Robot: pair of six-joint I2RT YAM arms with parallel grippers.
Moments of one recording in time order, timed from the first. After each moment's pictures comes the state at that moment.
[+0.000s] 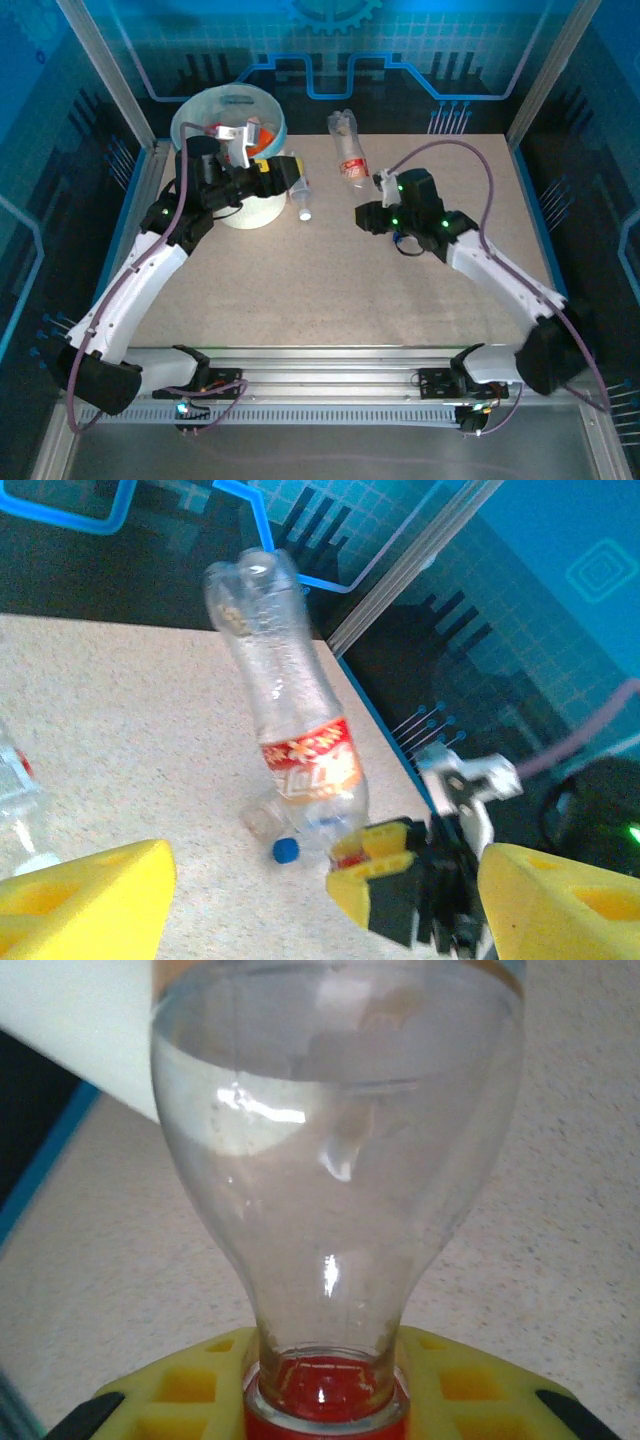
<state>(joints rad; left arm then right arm) -0.35 1.23 1.33 -0.37 0.40 -0.59 0.49 1.28 1.06 -0.39 -0.25 0.32</state>
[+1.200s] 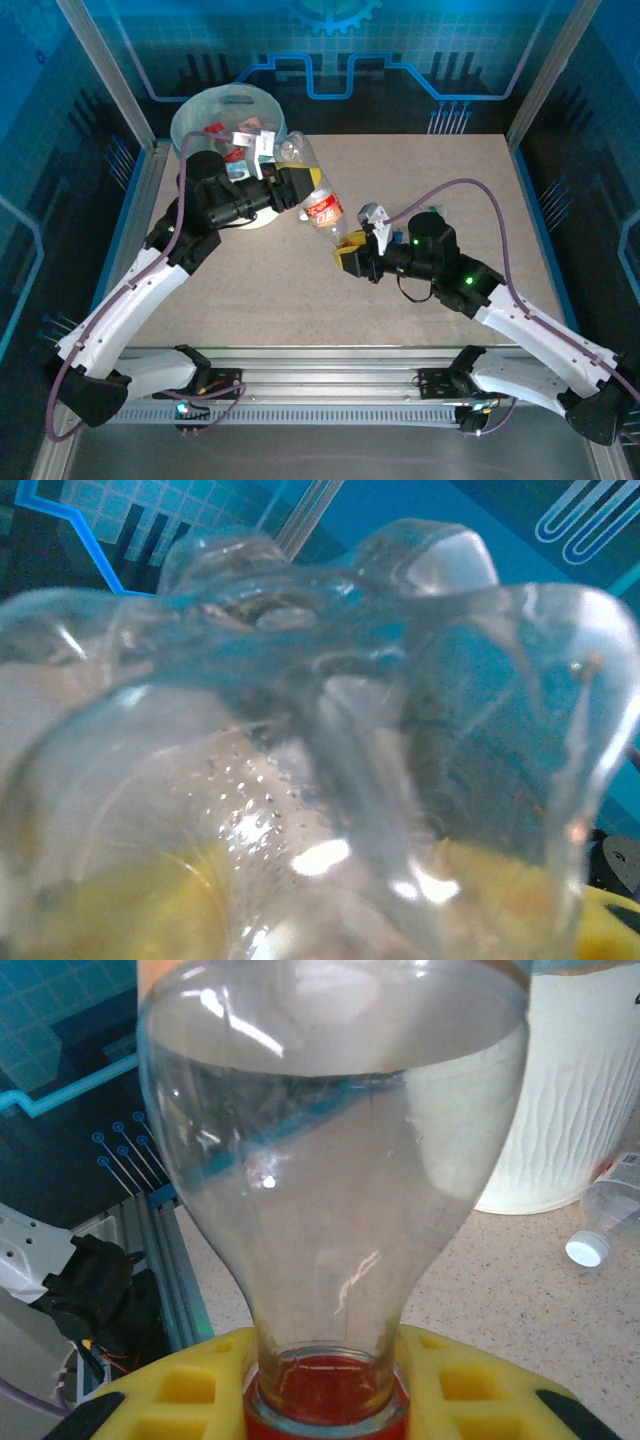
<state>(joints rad) -0.51 1.16 1.27 -0.18 0.44 -0.61 0.76 0.96 0.90 -0.25 -0.35 0.17</state>
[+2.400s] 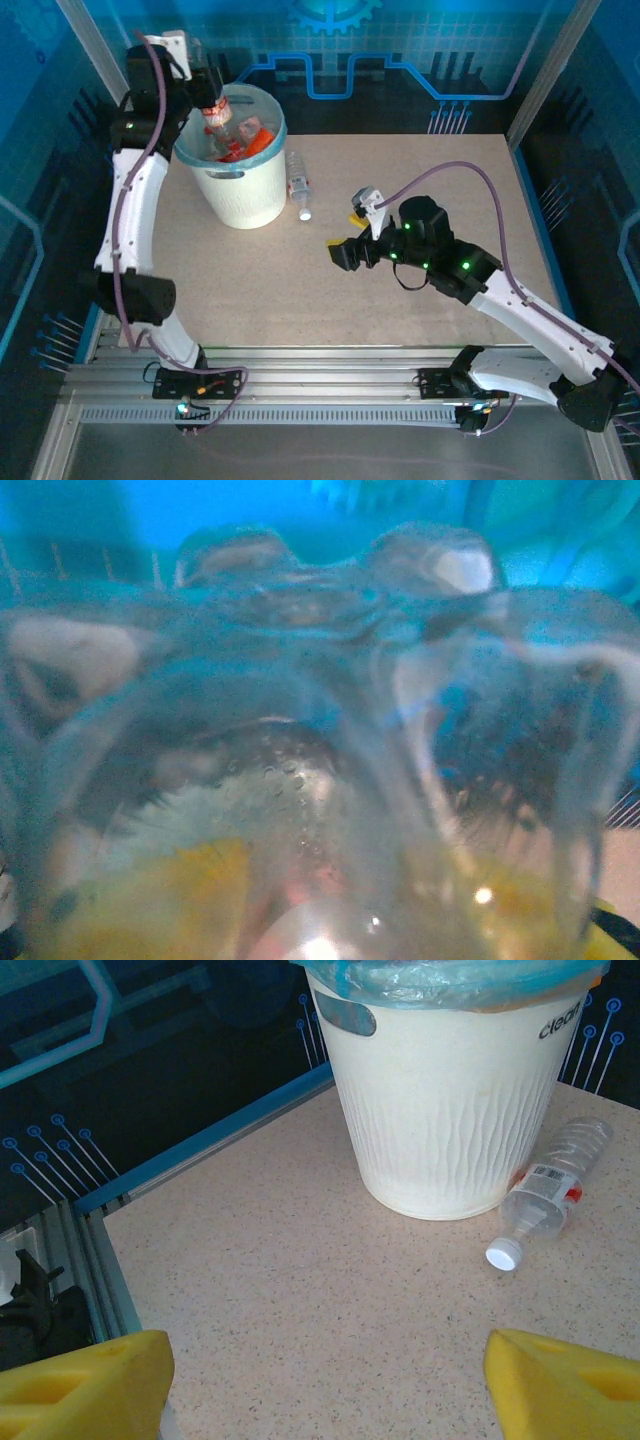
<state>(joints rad) 0.00 1.75 2.12 -0.67 0.06 -0.15 0.77 1.06 1.06 -0.38 -0.20 0.11</state>
